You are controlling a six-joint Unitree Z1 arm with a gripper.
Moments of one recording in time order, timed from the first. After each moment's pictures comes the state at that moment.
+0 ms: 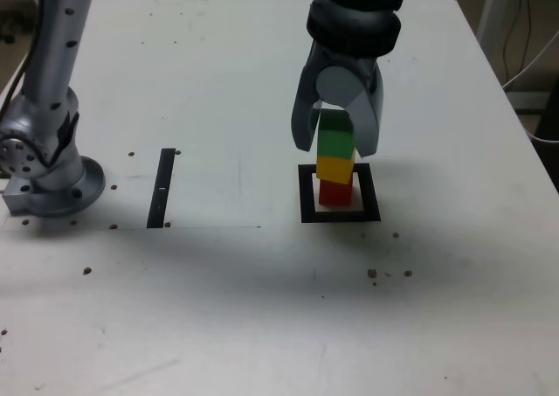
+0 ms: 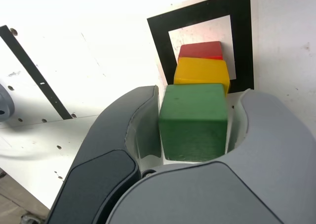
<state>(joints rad) -0.07 2.05 -1.78 1.47 -0.01 0.17</state>
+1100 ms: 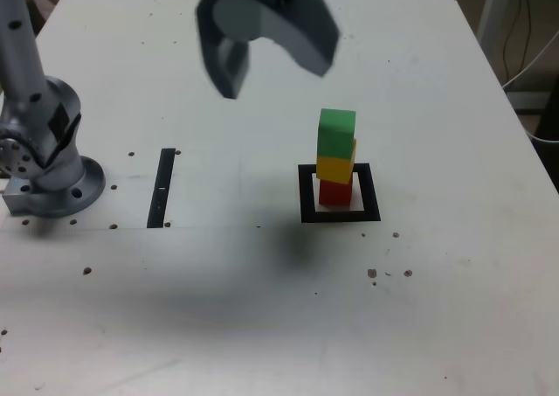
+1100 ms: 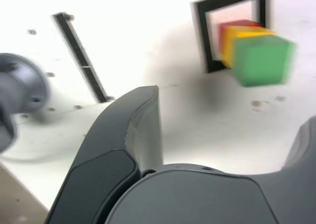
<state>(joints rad) -0.15 1.64 -1.54 1.49 0.07 0.07</state>
